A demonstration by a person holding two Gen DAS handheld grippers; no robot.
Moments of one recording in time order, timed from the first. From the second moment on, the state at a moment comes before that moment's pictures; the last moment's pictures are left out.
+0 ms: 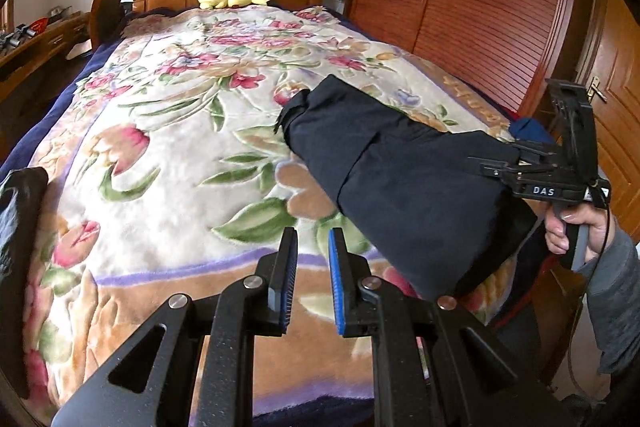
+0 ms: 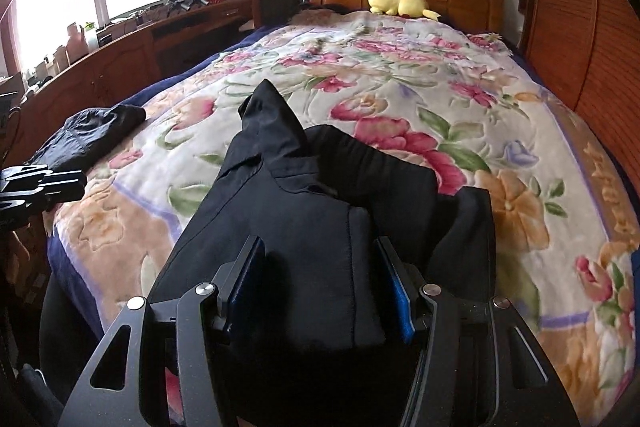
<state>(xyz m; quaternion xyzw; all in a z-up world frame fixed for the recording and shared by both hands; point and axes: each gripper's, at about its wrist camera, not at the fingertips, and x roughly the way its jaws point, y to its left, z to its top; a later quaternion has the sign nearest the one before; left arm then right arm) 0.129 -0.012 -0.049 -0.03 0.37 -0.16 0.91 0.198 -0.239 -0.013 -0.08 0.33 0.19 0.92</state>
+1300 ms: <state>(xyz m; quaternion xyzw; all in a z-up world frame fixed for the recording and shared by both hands) 0.130 -0.044 -0.081 -0.03 0.40 -0.19 0.90 0.125 -0.351 -0.046 -0.06 0.33 0.05 0.94</state>
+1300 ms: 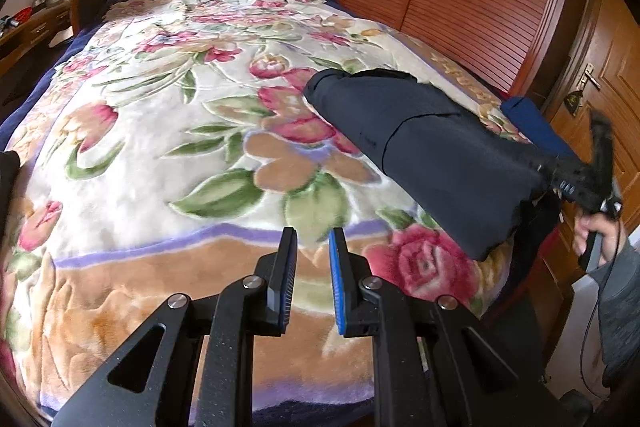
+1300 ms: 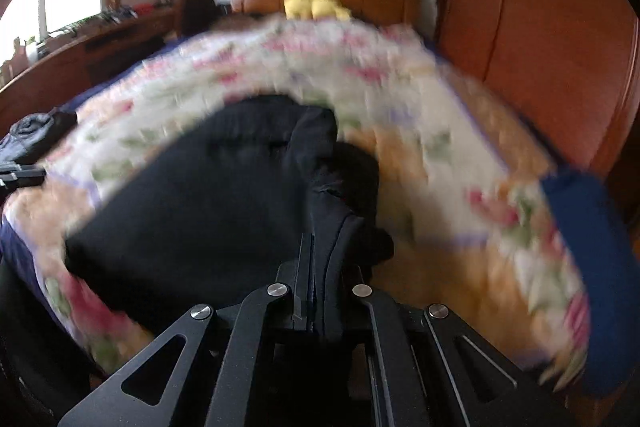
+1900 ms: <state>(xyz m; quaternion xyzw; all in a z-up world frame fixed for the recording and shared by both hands) 0.122 -0.046 -0.091 -0.04 0.40 -0.20 0.89 0.137 -0.352 0.007 -0.02 0.31 0.07 0.95</state>
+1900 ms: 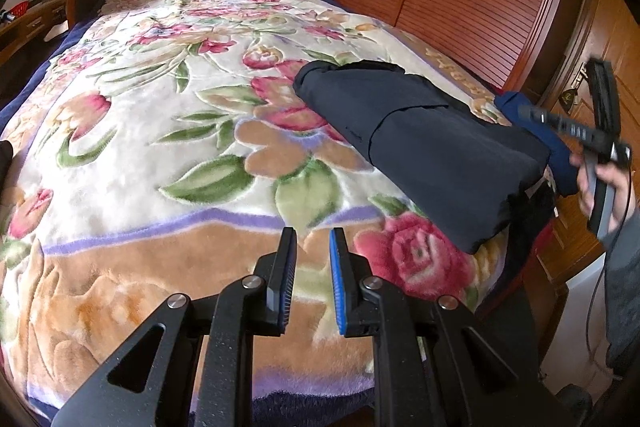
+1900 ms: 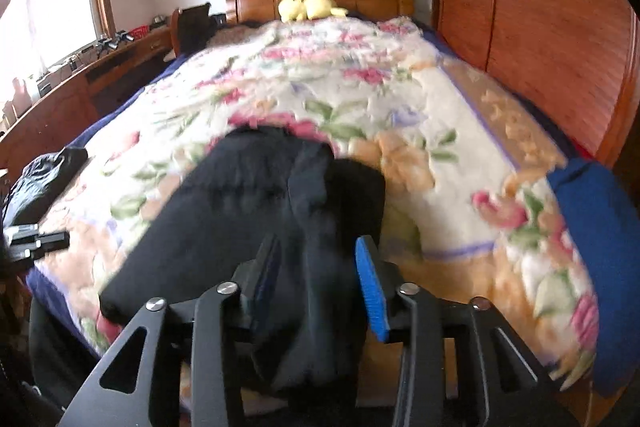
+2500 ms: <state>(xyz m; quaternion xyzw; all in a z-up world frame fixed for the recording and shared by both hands) 0.124 -0.039 -0.103 -0.04 0.41 -0.19 0.89 0.152 -0.265 -0.017 -0.05 0.33 0.19 0.92</state>
